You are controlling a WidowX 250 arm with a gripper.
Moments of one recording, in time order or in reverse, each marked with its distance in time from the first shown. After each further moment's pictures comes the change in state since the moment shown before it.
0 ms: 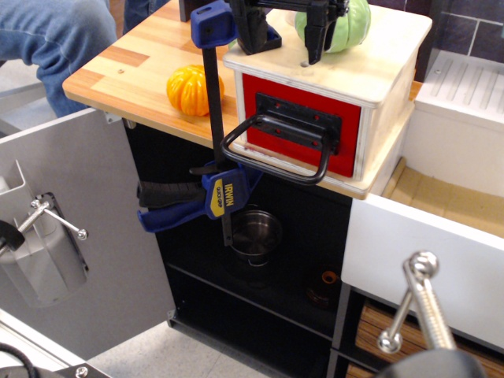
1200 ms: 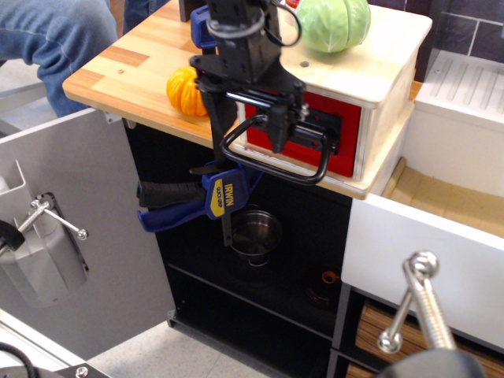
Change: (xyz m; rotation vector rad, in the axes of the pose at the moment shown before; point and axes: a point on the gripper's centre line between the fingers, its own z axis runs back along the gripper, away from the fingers) arm -0.039 0.012 -0.063 0.049 -0.122 -0.074
